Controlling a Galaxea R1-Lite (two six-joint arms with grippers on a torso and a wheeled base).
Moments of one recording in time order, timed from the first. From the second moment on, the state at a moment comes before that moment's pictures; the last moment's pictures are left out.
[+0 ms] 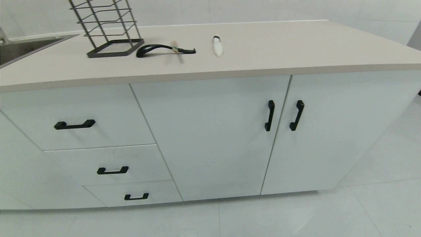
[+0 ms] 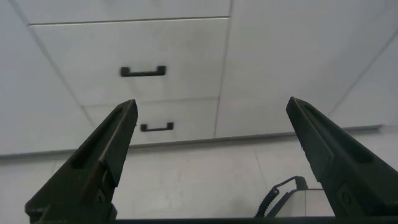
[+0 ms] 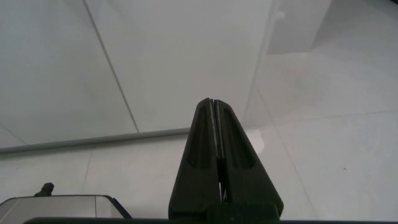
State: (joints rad) left arm 0.00 0.00 0.00 0.00 0.01 -0.04; right arm 0.00 0.00 0.00 0.00 -0.02 -0.01
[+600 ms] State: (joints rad) left arm 0.00 0.00 0.00 0.00 0.01 -0.04; right arm 0.00 0.00 0.00 0.00 -0.02 0.00
